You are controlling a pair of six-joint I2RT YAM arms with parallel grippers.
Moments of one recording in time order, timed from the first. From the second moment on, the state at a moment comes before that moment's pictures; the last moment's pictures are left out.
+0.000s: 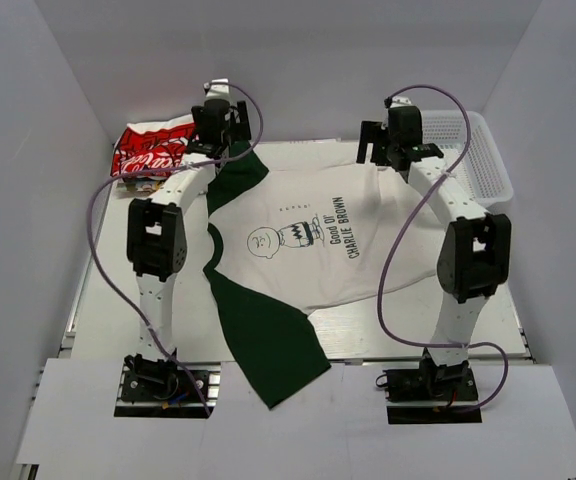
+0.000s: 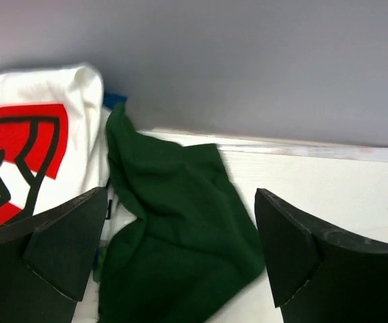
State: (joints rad) left arm -0.26 2.27 1.99 -0.03 -0.32 -0.14; right arm 0.22 1.97 1.74 -0.37 0.07 0.17
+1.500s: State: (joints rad) left arm -0.39 1.27 0.83 -0.26 -0.02 -0.61; right arm 0.12 0.84 0.46 -0.50 0.06 0.57
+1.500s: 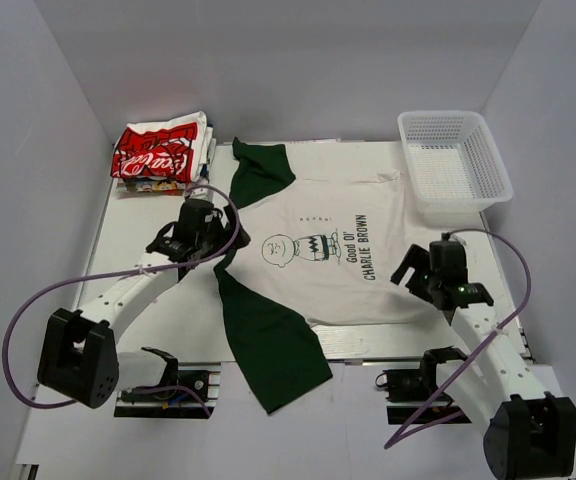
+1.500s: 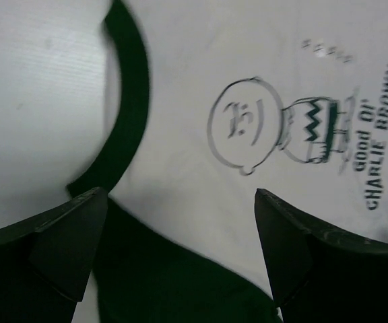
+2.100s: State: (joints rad) left arm -0.37 1.39 0.66 -0.27 -0.14 -0.72; right arm 0.36 1.00 0.68 -0.44 -0.07 0.41
